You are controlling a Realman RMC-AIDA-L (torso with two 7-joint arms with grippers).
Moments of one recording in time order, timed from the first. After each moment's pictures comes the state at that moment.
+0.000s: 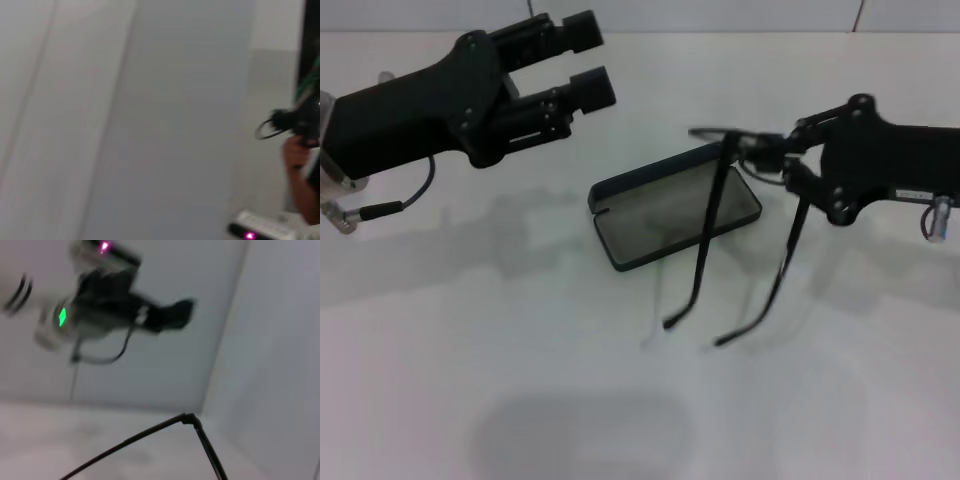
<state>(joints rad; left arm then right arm) -0.48 -1.97 0.94 0.57 1.31 1.89 -1.32 0.38 2.02 -1.36 -1.12 -1.51 -1.27 1.26</state>
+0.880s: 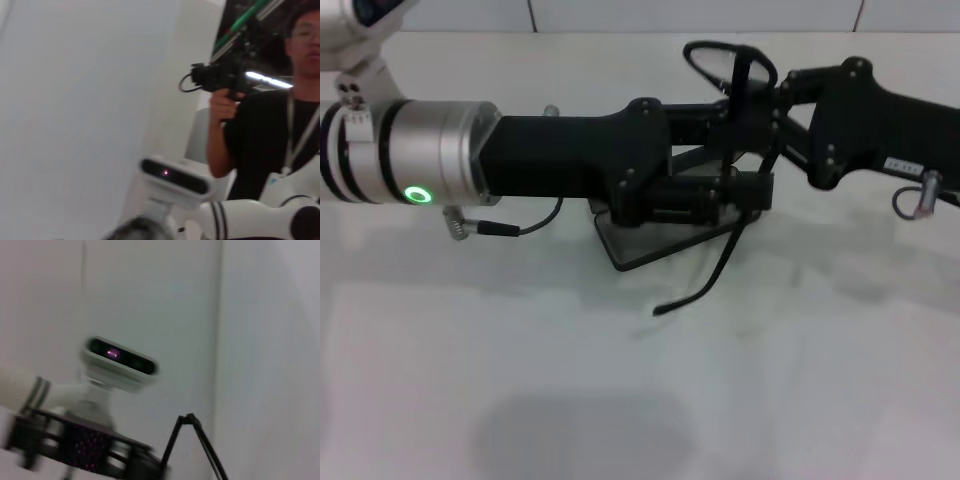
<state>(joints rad) -0.68 -2.03 1.00 0.50 1.51 1.88 -1.44 0.47 2.02 -1.38 -0.82 -1.17 -1.36 1.11</state>
